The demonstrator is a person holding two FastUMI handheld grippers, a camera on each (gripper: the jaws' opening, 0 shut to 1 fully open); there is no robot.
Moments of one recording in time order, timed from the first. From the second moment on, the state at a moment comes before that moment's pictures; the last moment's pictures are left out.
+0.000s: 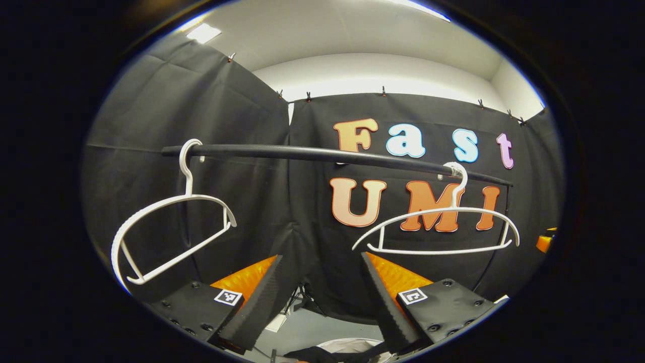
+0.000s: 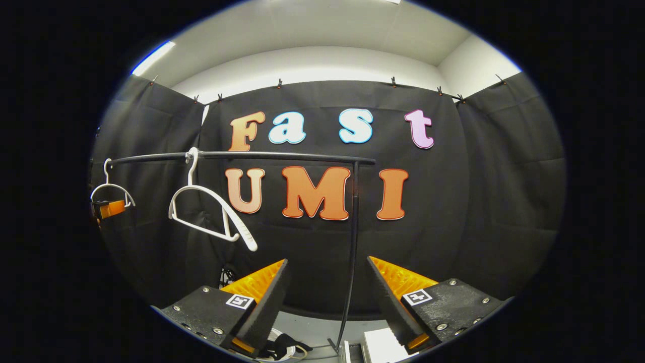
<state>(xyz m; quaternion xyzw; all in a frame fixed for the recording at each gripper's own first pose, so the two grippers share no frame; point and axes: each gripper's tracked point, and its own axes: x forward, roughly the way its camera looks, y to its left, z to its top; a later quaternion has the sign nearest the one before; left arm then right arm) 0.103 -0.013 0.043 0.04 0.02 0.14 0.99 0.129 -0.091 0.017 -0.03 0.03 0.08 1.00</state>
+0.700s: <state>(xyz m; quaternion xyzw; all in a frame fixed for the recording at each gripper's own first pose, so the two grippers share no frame) 0.081 0.022 0.051 0.05 0.01 0.11 0.99 0.082 -0.046 0.023 -0.03 0.02 0.04 1.00</state>
